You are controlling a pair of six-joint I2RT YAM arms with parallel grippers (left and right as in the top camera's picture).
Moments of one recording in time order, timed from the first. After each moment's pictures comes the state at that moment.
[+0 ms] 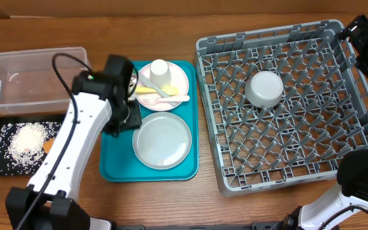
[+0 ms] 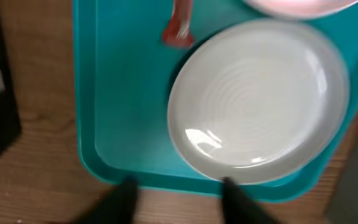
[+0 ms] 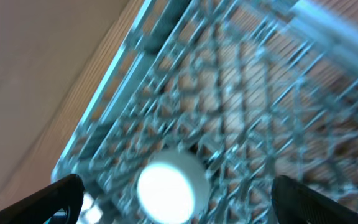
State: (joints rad) left arm -0.21 1.59 1.43 -1.32 0.00 -0.40; right arm -0.38 1.91 2.12 -1.31 -0.31 0.47
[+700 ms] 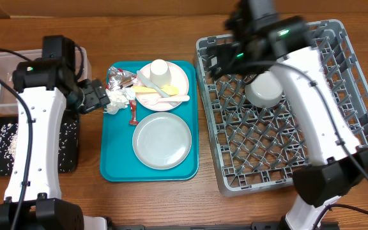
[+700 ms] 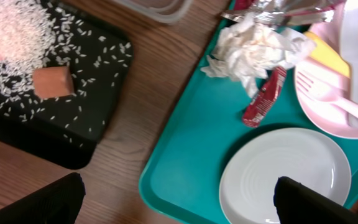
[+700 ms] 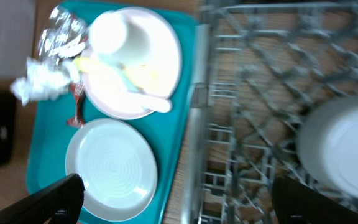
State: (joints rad) left arm 0.09 1.59 1.57 -1.35 -0.07 -0.42; right arm 0.41 1.90 2.07 -1.32 -0.16 0.22
